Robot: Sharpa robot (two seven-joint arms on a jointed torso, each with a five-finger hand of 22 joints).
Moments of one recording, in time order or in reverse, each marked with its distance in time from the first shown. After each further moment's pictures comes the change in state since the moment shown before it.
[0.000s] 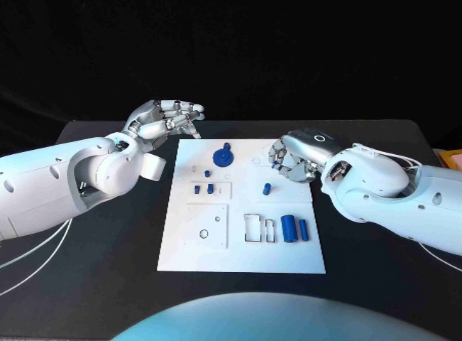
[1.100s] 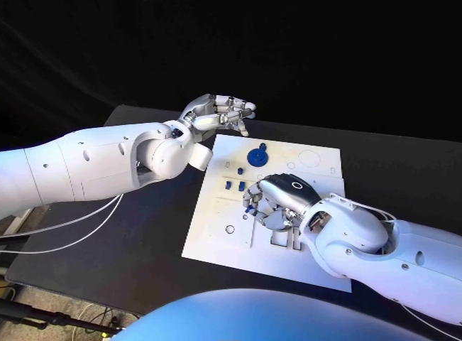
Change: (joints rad) left arm 0.001 0.056 -0.001 -0.036 0.000 0.001 -0.004; left_hand 0.000 0.000 -0.003 -0.003 0.000 0.000 0.000 0.000 -0.001 0.000 0.000 0.000 0.001 0.000 0.000 0.000 -0.003 0.000 0.000 0.000 0.000 0.003; right arm -0.141 0.208 -0.012 0.031 0.047 -0.004 0.047; right_hand -0.006 -0.006 -0.002 -0.001 -0.006 -0.002 -0.002 0.000 0.001 0.002 0.001 -0.004 0.001 0.000 0.000 0.005 0.006 0.000 0.000 0.000 0.000 0.000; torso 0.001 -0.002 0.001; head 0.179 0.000
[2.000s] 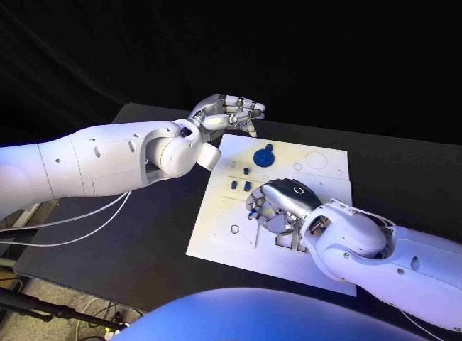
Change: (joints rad) left arm 0.001 0.003 0.000 0.003 0.000 0.001 -0.007; left_hand 0.000 0.000 0.000 0.000 0.000 0.000 0.000 0.000 0.000 0.000 0.000 0.000 0.000 0.000 0.000 0.000 -0.002 0.000 0.000 0.000 0.000 0.001; right arm -0.021 0.031 -0.005 -0.047 -0.008 0.004 0.005; right_hand -0.003 -0.003 -0.001 0.001 0.005 -0.002 -0.001 -0.004 0.002 0.002 0.002 -0.002 0.001 0.000 0.000 0.003 0.001 0.000 0.000 0.000 0.000 0.000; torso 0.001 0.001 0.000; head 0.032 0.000
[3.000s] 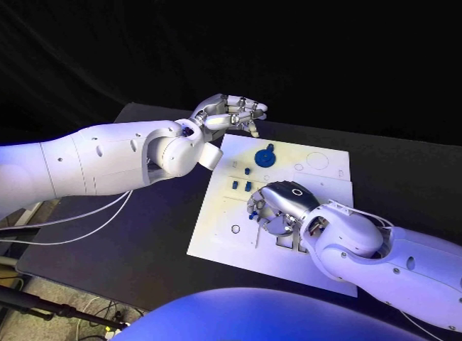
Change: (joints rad) left arm 0.001 0.000 0.000 0.002 0.000 0.001 -0.002; left_hand 0.000 0.000 0.000 0.000 0.000 0.000 0.000 0.000 -0.001 0.000 0.000 0.000 0.000 0.000 0.000 0.000 0.000 0.000 0.000 0.000 0.000 0.000; right arm -0.004 0.018 -0.004 -0.027 -0.007 0.032 0.000; right_hand 0.001 0.001 0.000 0.000 -0.003 0.001 0.003 0.000 0.001 0.003 -0.004 -0.002 0.001 0.000 0.000 0.000 0.000 0.000 0.000 0.000 0.000 0.001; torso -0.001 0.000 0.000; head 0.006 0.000
